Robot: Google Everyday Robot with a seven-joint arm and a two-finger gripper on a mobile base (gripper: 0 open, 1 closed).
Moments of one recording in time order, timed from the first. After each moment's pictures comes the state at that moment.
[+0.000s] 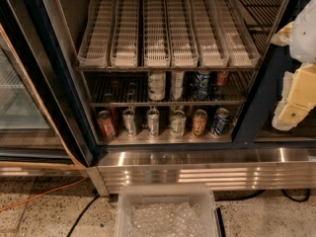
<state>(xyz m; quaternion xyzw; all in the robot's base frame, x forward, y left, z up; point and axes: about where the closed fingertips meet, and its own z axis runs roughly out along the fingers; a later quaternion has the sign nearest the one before) 0.438 -0.217 0.976 -0.60 0.78 -0.03 0.16</state>
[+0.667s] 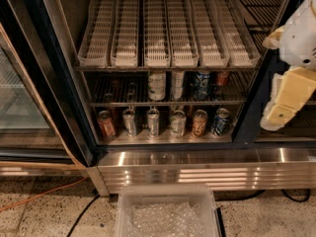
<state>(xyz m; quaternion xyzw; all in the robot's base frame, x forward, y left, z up) 0.444 -0.201 0.967 -0.60 0.78 -0.02 0.17</state>
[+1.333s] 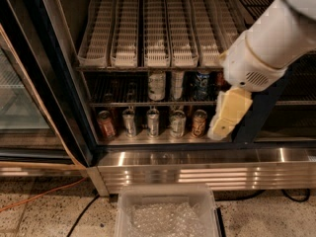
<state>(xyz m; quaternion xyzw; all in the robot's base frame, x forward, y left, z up) 0.465 -0.126 0.915 -0.62 0.75 0.04 0.20</state>
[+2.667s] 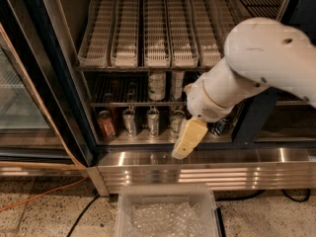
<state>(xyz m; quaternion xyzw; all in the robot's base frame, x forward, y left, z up) 0.480 -0.061 0.824 -0.62 0.74 0.09 0.23</state>
